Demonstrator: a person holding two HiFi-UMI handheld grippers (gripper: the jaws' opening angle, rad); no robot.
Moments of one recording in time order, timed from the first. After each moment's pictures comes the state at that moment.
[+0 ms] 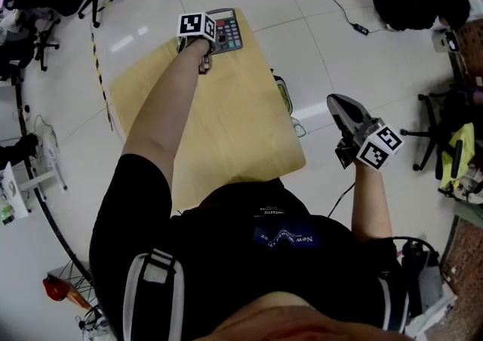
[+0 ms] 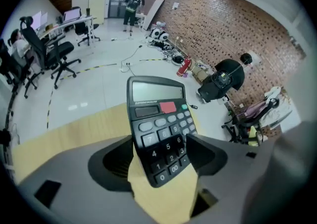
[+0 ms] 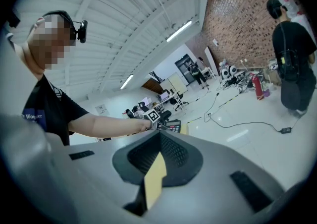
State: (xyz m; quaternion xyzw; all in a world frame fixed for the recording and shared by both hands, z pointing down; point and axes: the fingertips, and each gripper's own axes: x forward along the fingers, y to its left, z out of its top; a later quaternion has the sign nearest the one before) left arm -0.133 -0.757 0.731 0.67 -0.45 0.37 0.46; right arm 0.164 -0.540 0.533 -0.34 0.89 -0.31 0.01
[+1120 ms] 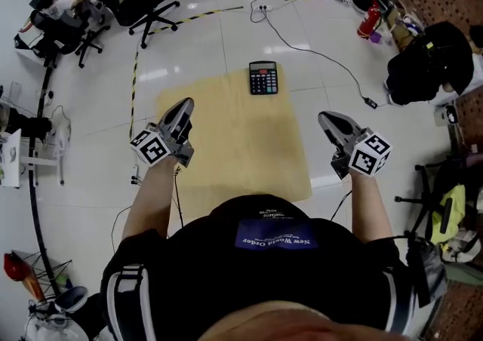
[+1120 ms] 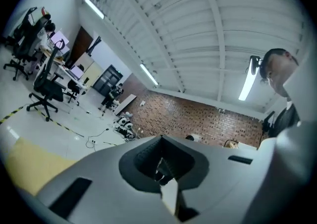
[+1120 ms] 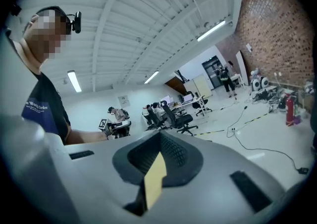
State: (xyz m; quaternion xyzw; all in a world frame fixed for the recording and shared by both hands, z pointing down) left arm -0.264 -0.517 0.414 0.85 -0.44 -0.16 0.23; right arm 0.071 -0.538 0.426 -0.24 0.95 -0.20 -0.01
